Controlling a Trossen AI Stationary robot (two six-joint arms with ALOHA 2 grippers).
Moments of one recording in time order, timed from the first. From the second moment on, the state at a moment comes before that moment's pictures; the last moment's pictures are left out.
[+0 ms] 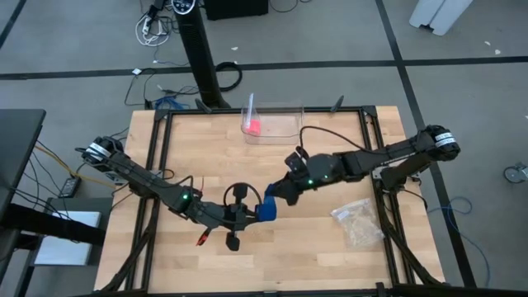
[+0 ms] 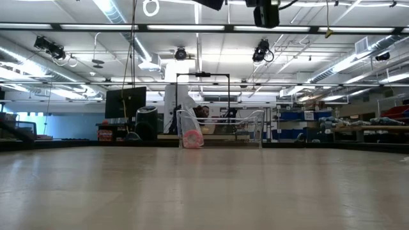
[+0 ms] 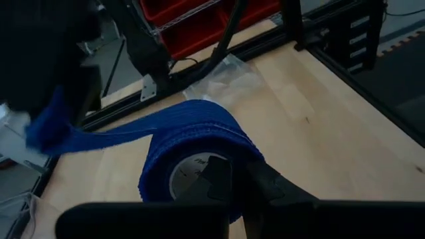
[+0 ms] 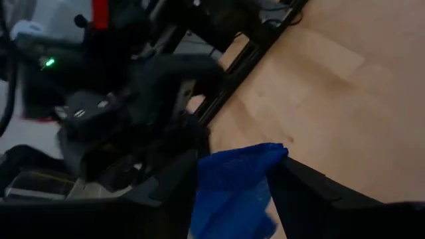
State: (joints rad) left arm -0.50 1.48 1.00 0.10 -0.45 0.21; right arm 0.20 1.42 1.13 -0.05 0.08 1.01
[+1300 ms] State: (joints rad) left arm -0.36 1.48 1.00 0.30 -0.36 -0.53; right arm 0.62 1.46 1.13 0.02 1.02 -0.68
